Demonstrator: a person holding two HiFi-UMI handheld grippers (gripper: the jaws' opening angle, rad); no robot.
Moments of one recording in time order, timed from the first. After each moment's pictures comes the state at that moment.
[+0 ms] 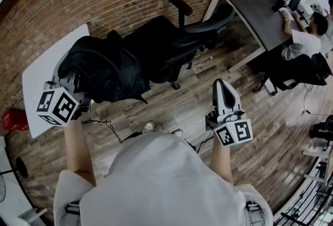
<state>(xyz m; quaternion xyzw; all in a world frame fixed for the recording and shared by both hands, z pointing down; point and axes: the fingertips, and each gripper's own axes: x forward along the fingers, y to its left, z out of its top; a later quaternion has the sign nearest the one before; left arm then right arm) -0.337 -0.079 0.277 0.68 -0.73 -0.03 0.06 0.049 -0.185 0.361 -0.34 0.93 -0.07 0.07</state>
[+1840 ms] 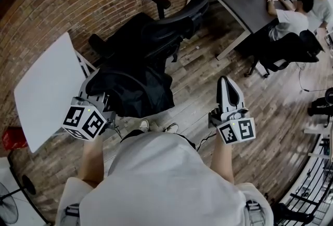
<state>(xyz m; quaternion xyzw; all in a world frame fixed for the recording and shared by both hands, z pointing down) -0.197 -0.109 0.354 0.75 -0.64 -0.03 0.15 0.133 -0.183 0.359 -0.42 0.90 -0.06 0.07</state>
